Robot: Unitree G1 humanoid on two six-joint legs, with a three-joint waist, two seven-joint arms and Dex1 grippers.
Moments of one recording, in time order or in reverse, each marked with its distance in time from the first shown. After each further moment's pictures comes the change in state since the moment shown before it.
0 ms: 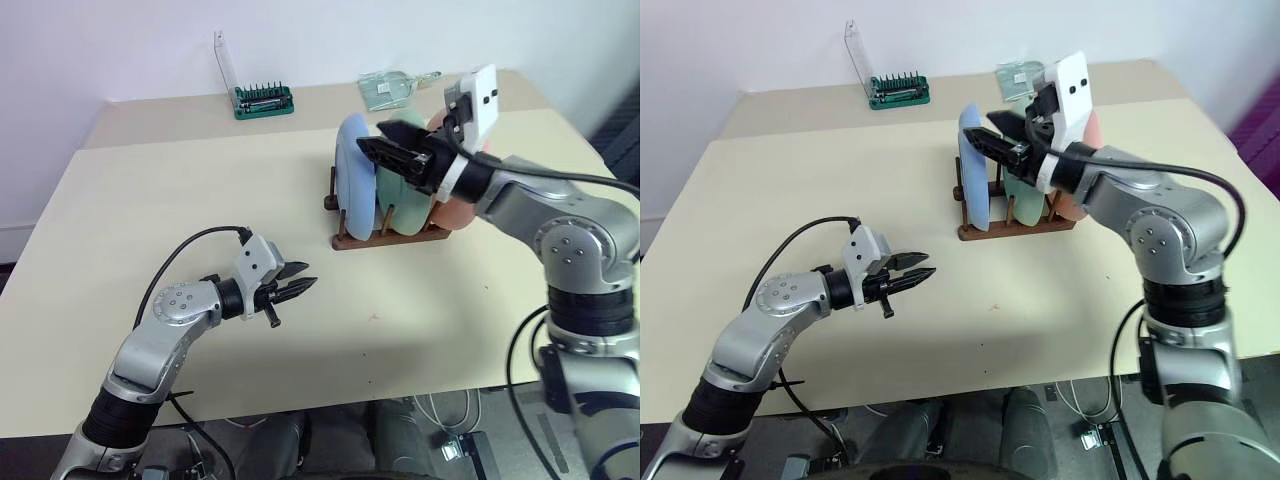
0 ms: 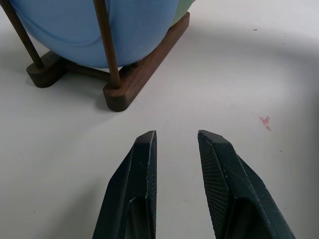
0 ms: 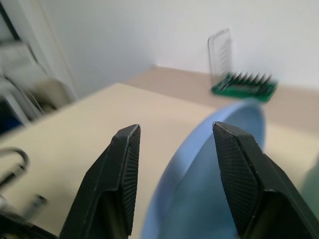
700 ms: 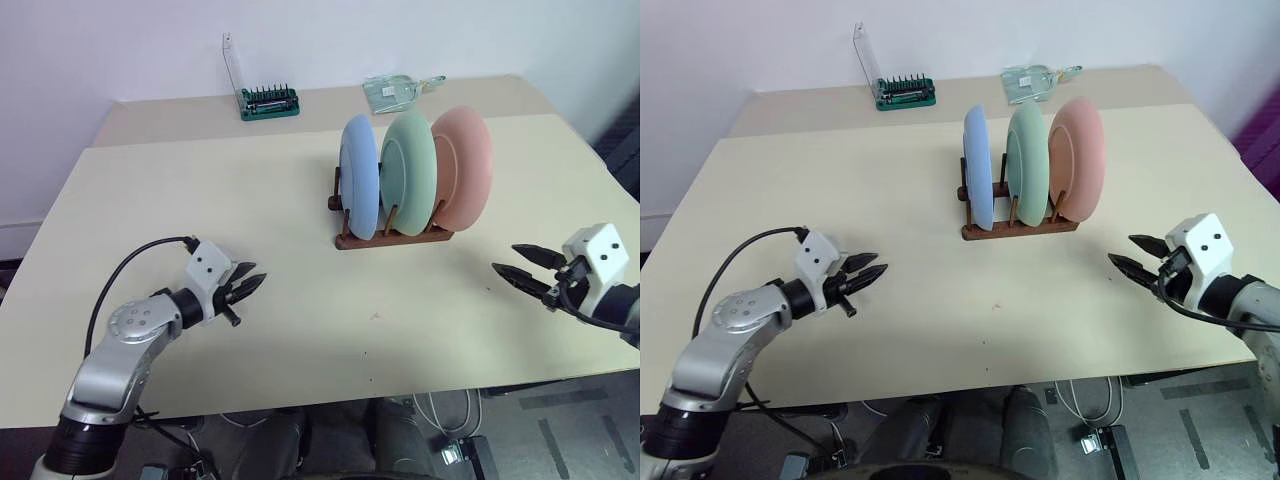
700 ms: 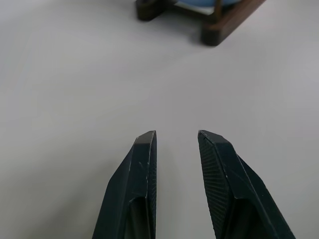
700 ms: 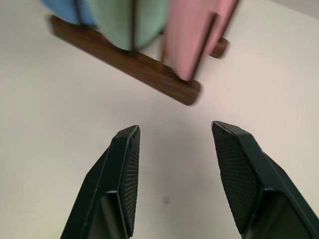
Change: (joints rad) left arm 0.177 0.085 0.186 0.022 0.026 -0.029 0.098; right arm 0.839 -0.176 -0.416 0.117 -0.359 -0.381 0.425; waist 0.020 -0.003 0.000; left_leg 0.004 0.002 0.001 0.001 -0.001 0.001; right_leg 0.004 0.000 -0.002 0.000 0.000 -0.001
